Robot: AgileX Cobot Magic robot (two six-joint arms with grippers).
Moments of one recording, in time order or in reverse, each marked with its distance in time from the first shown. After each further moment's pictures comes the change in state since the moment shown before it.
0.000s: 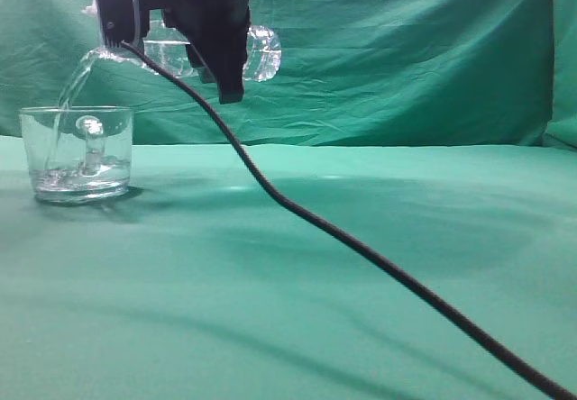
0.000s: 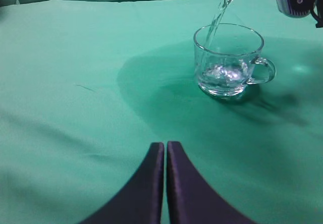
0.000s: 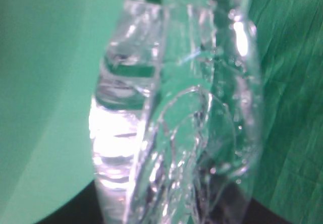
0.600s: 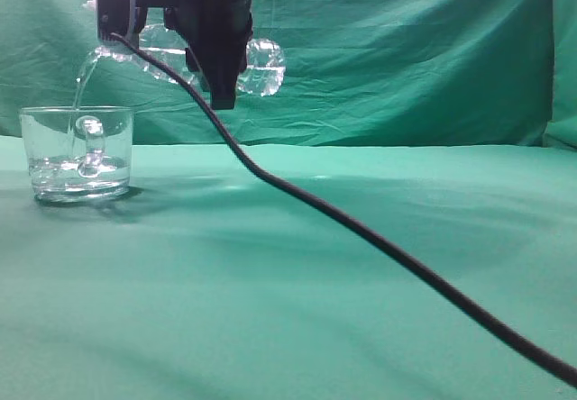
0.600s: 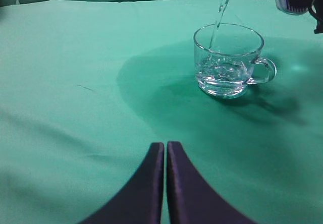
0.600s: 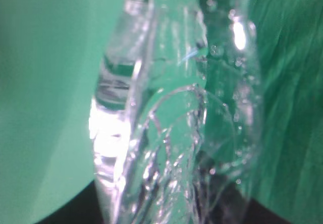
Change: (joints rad) left arm 0.000 0.000 0.000 0.000 0.000 0.000; right arm 0.000 0.000 -0.001 0.138 0.009 0.026
